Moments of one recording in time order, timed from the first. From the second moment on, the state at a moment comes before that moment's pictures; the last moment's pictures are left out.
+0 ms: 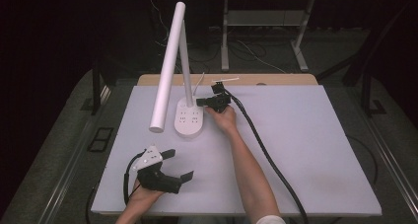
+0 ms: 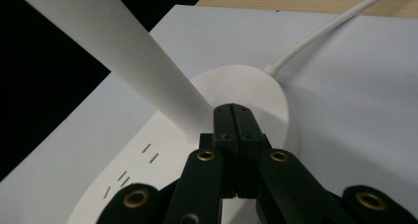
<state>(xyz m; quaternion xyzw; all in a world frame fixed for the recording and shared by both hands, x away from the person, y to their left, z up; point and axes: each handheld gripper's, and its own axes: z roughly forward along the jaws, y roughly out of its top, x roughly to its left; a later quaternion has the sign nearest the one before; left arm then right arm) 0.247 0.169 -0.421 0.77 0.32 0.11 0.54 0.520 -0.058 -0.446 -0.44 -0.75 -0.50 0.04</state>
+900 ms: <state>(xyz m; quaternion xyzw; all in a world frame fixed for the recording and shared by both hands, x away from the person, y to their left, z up) 0.249 0.168 -0.422 0.77 0.32 0.11 0.54 0.510 -0.058 -0.429 -0.42 -0.77 -0.48 0.02</state>
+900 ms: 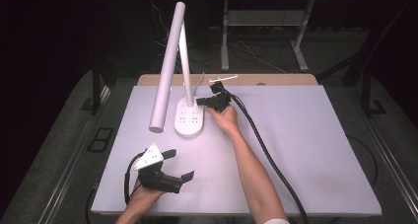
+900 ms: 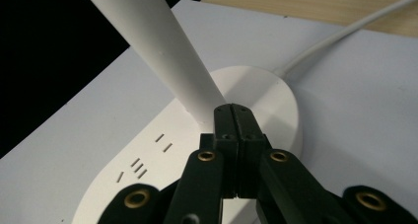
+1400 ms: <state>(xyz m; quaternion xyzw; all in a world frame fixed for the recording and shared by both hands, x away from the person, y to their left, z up) 0.248 0.168 -0.422 0.77 0.33 0.11 0.54 0.487 -0.083 -0.394 -0.38 -0.79 -0.48 -0.01</state>
